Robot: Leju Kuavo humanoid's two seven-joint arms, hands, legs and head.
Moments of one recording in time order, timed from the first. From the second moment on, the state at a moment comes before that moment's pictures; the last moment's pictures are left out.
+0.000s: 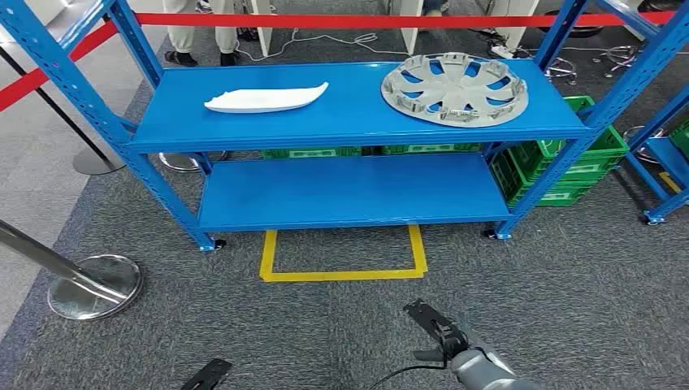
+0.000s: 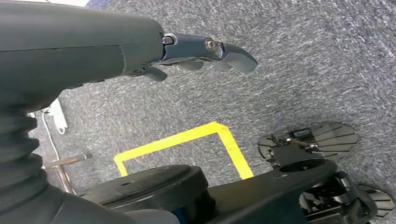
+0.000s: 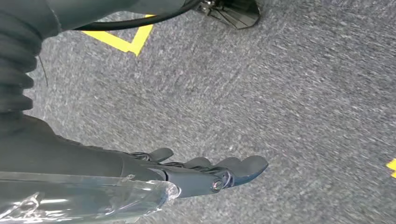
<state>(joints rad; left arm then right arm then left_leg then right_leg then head) -0.17 -0.16 0.97 -0.21 -1.45 0.04 0.01 -0.40 0.17 -0.87 -0.20 1.55 -0.14 -0.07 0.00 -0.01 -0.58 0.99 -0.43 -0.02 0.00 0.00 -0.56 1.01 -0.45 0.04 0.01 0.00</state>
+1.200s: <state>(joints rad) -0.26 -0.19 0.96 -0.21 -1.49 0.00 0.03 -0.91 0.32 0.39 -0.30 1.47 -0.09 -0.22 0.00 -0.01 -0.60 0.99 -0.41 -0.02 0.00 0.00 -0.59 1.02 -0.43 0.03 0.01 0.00</state>
